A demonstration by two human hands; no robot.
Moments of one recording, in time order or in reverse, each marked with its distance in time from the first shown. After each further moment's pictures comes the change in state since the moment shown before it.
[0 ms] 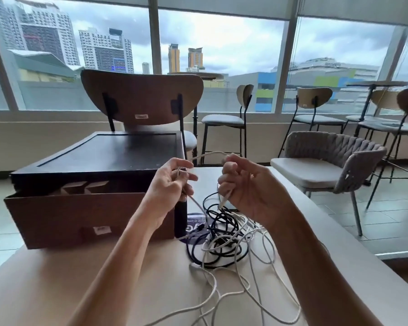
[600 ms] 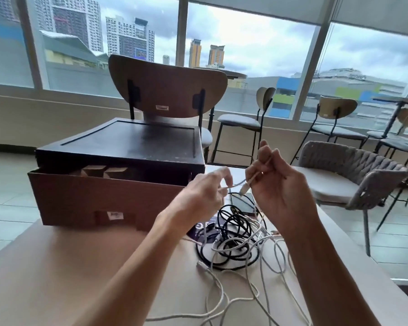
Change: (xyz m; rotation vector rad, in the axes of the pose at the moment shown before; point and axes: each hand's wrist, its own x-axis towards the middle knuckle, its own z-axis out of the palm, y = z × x) left_hand -0.008 0.005 0.020 0.660 -0.193 0.044; right_hand 0.009 0.006 0.006 0.042 0.109 -0.335
